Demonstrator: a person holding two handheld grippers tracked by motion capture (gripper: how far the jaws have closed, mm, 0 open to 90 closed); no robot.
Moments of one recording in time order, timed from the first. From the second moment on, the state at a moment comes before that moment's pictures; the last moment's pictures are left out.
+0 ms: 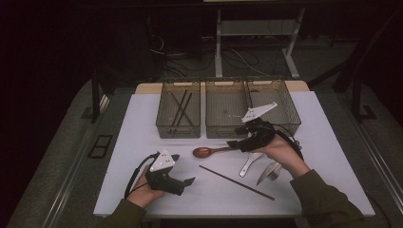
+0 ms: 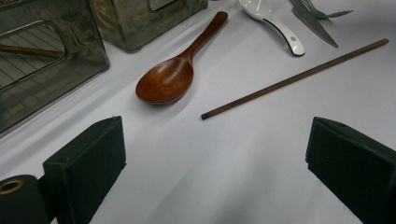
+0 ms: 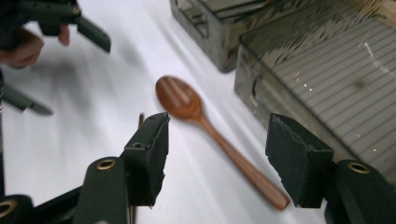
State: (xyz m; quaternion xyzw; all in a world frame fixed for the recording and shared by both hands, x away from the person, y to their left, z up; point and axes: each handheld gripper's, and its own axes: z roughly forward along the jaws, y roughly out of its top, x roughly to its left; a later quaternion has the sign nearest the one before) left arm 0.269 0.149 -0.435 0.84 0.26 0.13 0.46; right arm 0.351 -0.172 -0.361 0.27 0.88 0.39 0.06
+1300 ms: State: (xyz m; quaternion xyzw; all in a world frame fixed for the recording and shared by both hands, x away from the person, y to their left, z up) left arm 0.269 0.149 -0.434 0.84 0.27 0.13 0.45; right arm 0.276 -0.188 -0.413 0.23 0.95 0.20 -0.01
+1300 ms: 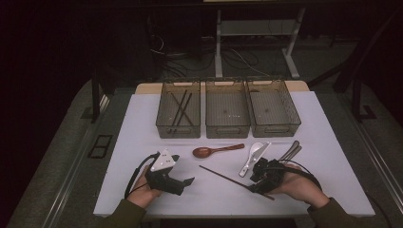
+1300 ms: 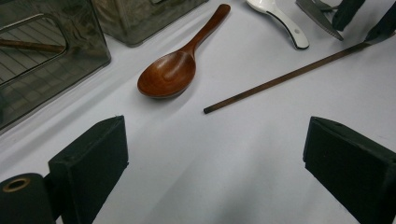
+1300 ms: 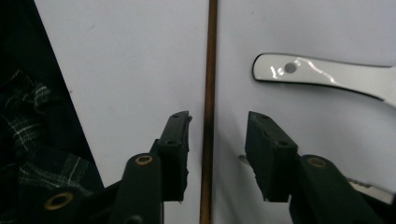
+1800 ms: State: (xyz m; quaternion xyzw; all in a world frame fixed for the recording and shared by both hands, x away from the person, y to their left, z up) left arm 0.268 0.149 -0.435 0.84 0.27 0.13 0.45; right arm 0.272 -0.179 -0.420 0.21 0.97 0.14 -0.02
